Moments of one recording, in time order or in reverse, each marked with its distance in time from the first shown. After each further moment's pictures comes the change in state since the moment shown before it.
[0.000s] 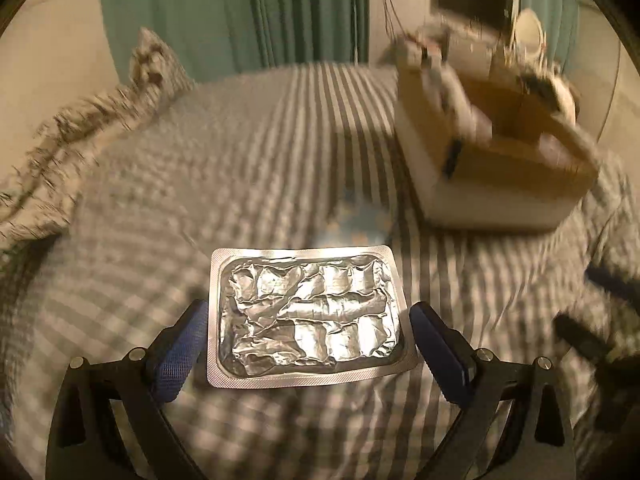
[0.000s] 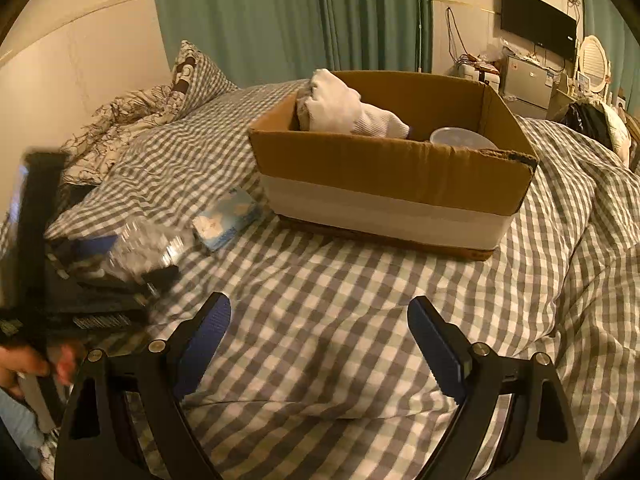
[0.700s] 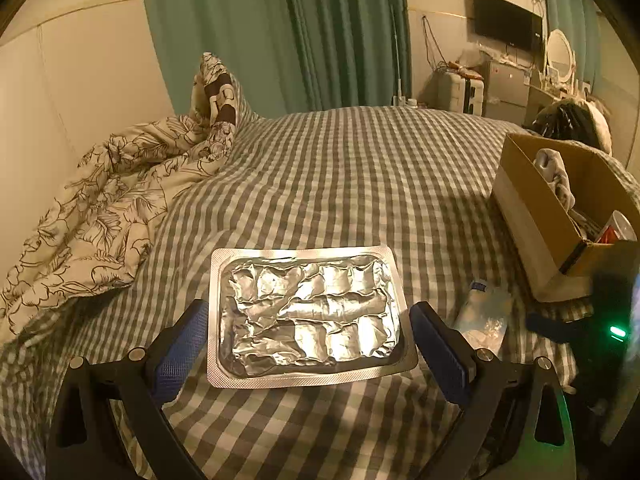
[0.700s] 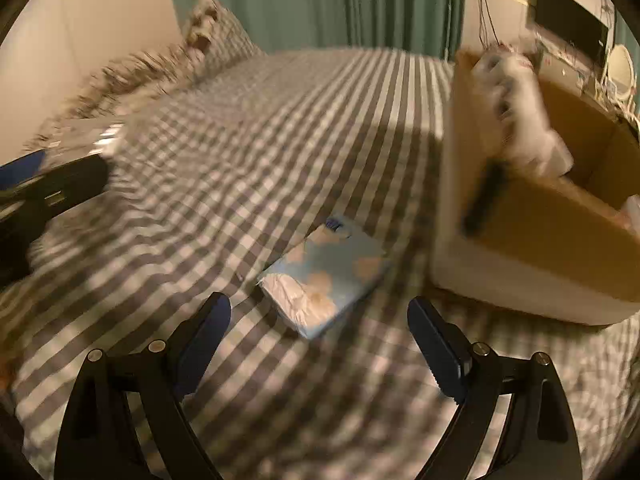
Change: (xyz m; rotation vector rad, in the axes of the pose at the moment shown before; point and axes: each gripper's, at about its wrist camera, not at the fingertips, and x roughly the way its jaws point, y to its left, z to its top) left arm 0.017 0.098 0.057 -0.015 -0.087 0.129; right arm 0.143 0.112 0.061 -0.014 0.160 -0.030
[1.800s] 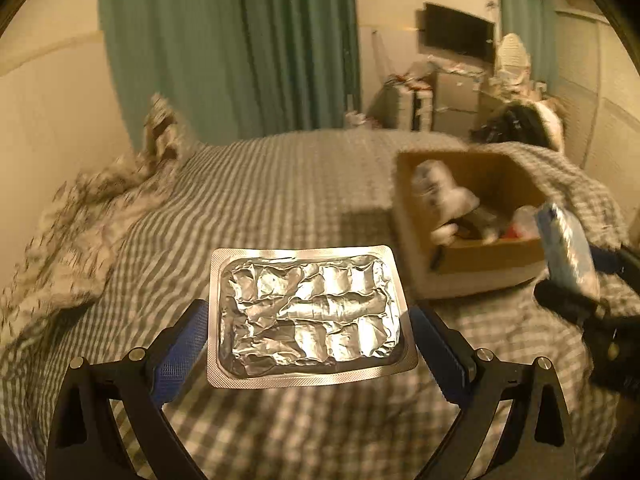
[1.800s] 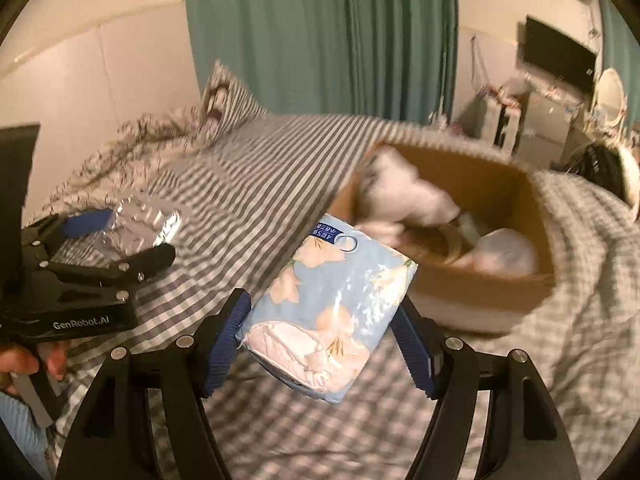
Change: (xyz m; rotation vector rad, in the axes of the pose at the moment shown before) left arm -0.088 -0.086 0.005 0.073 -0.069 -0.151; right arm -0.187 -0.088 -0.020 -0.068 -0.258 0.010
